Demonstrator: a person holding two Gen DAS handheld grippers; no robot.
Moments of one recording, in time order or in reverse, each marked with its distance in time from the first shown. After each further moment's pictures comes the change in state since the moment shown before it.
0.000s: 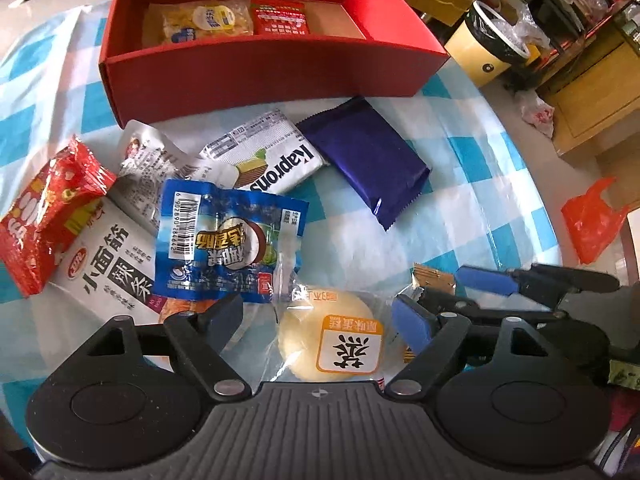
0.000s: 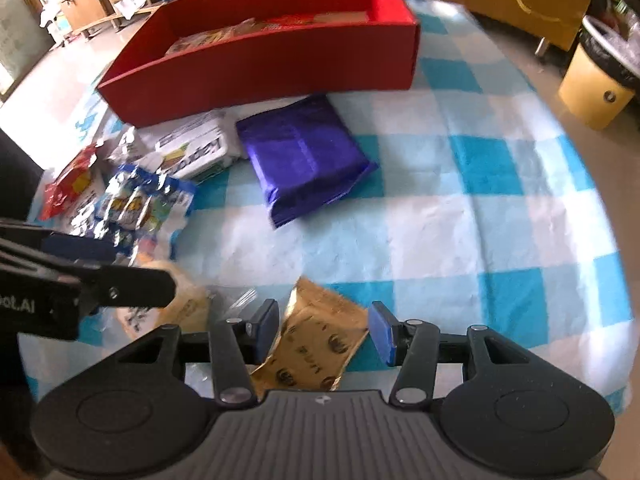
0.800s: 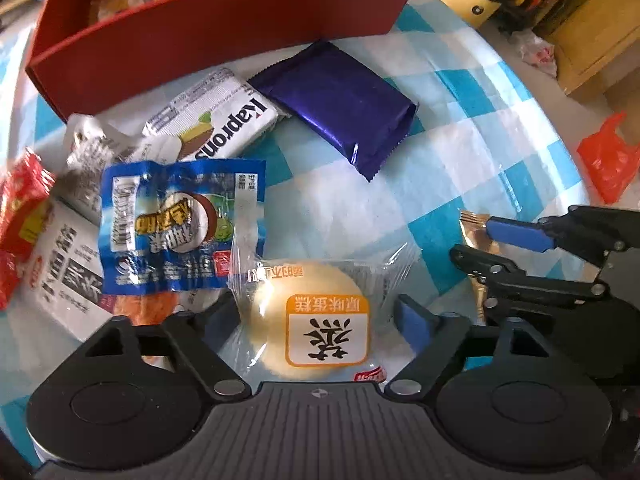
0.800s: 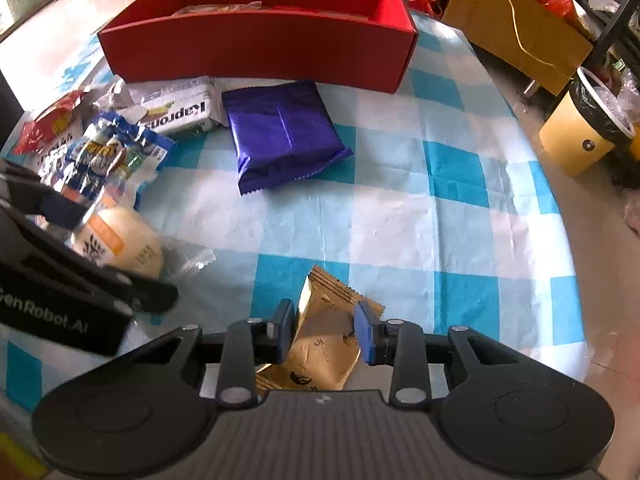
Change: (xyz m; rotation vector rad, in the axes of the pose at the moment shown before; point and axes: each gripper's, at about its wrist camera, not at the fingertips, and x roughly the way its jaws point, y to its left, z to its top) left arm 0.038 -0.036 -0.011 0.160 0.078 0.088; right arm -0.003 0.000 -0.021 -0.162 -0.036 -0.158
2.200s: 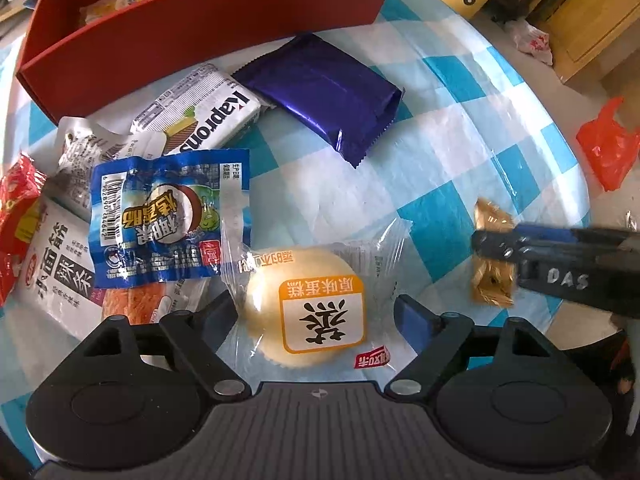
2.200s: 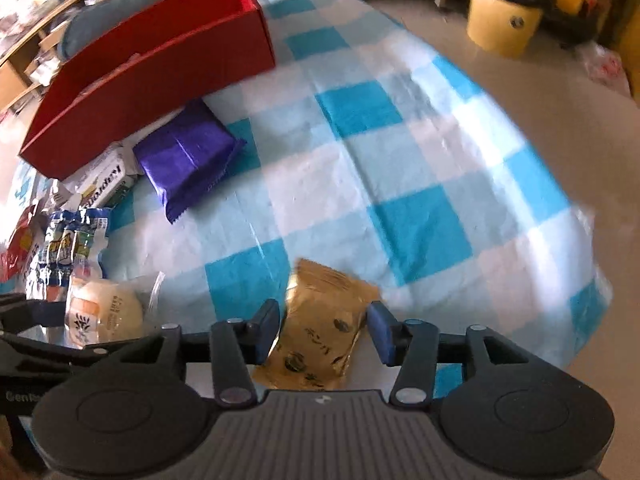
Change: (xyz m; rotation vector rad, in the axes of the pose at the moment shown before) left arm 0.003 -0.008 -0.002 0.021 0.013 0.000; right arm -0.001 -0.047 -0.020 0.468 0.061 0.051
